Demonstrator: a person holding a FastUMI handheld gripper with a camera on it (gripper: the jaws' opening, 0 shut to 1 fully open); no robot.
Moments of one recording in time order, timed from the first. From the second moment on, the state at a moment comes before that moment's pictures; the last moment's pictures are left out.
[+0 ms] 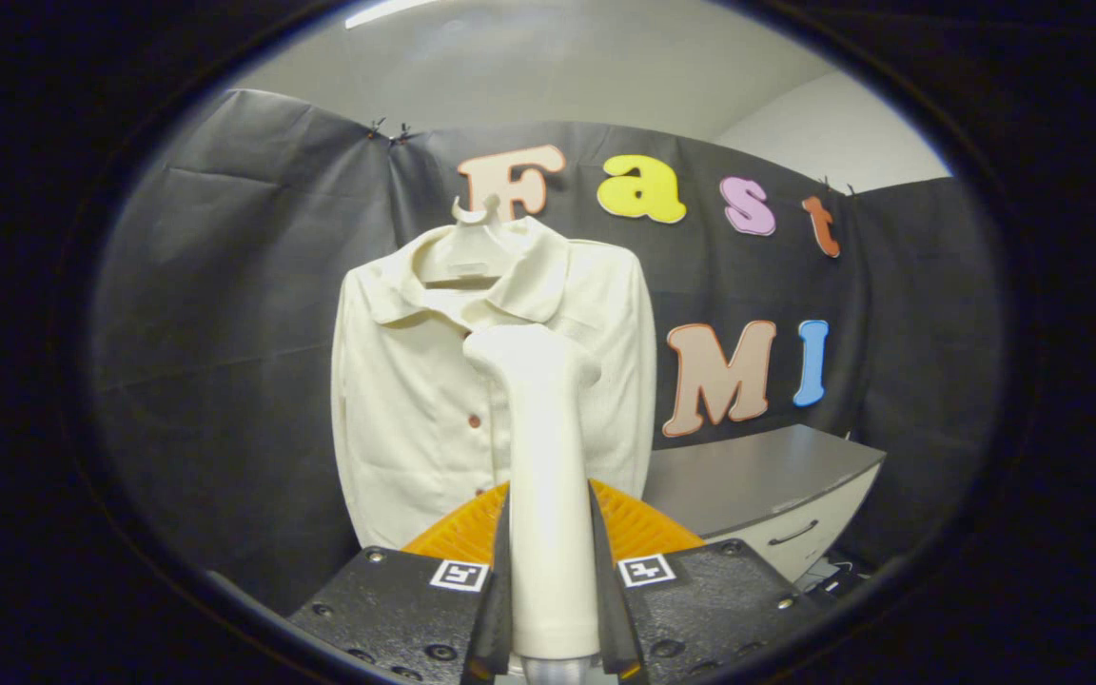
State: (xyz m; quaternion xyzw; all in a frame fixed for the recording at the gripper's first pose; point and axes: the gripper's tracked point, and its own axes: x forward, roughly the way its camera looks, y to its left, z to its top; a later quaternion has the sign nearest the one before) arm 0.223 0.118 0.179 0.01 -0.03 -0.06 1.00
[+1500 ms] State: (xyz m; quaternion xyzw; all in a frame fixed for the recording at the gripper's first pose) arm 0.340 0.217 0.010 -0.05 0.10 -0.05 0.99
